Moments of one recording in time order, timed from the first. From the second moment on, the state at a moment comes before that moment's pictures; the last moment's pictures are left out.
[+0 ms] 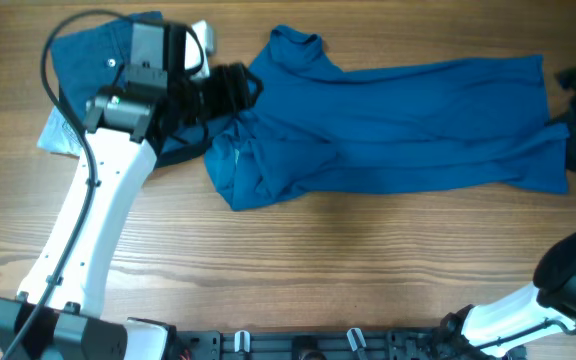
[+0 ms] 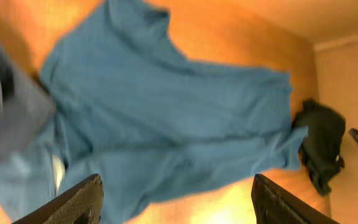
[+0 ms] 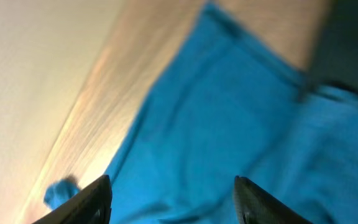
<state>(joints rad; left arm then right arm) -0.23 1.56 1.49 -0.76 0.38 -0.49 -0.56 1.81 1.61 -0.76 -0.39 0.45</state>
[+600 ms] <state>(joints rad) -0.23 2.28 1.74 -0.23 0.46 -0.59 -0.44 1.88 1.61 -0.76 -0.41 0.34</state>
